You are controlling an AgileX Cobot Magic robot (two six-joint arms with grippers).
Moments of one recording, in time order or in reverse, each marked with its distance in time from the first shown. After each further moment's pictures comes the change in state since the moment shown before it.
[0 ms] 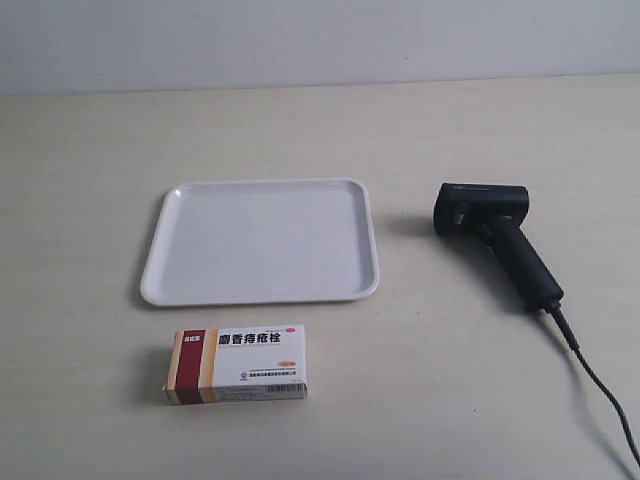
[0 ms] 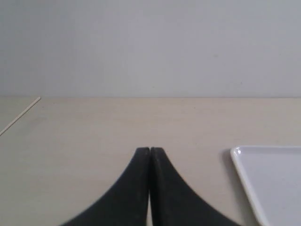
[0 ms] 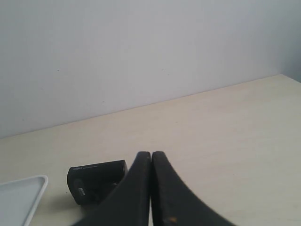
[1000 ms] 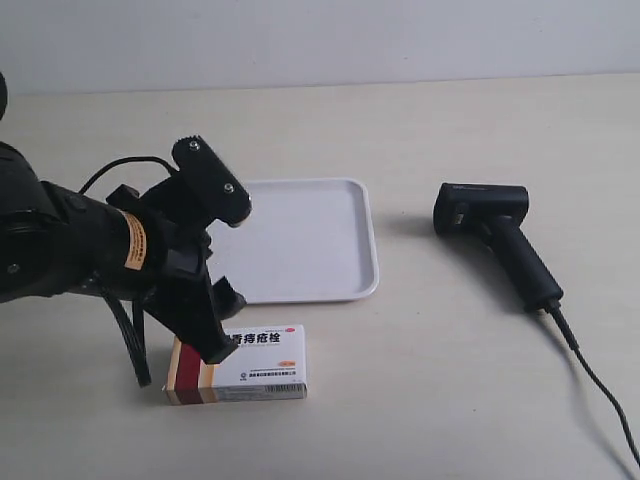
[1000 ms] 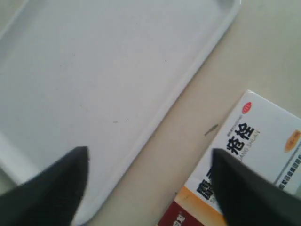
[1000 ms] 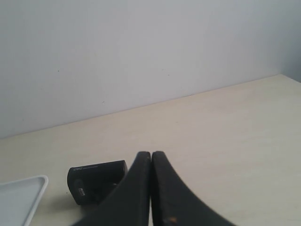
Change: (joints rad) left arm -0.781 1.525 -0.714 0.239 0.099 0.028; right arm 0.000 0.000 0.000 0.000 0.000 0.000
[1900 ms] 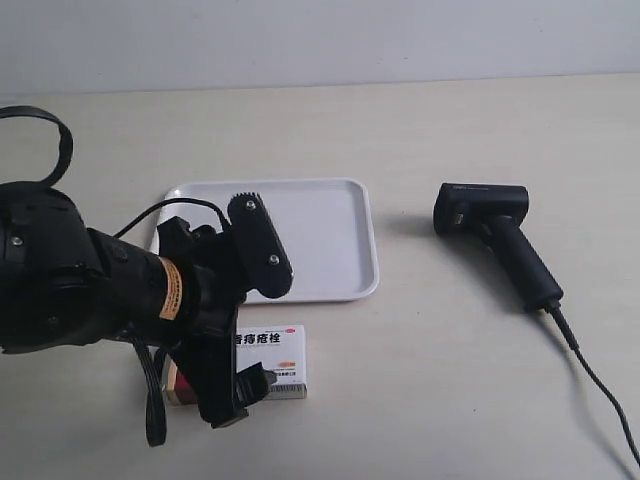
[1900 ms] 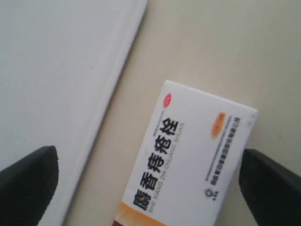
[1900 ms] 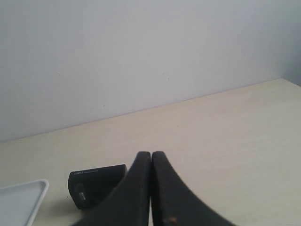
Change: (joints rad) left arm -0.122 0.054 0.017 -0.023 -0.030 0.156; right arm 0.000 0.000 0.000 0.000 -0.014 0.000
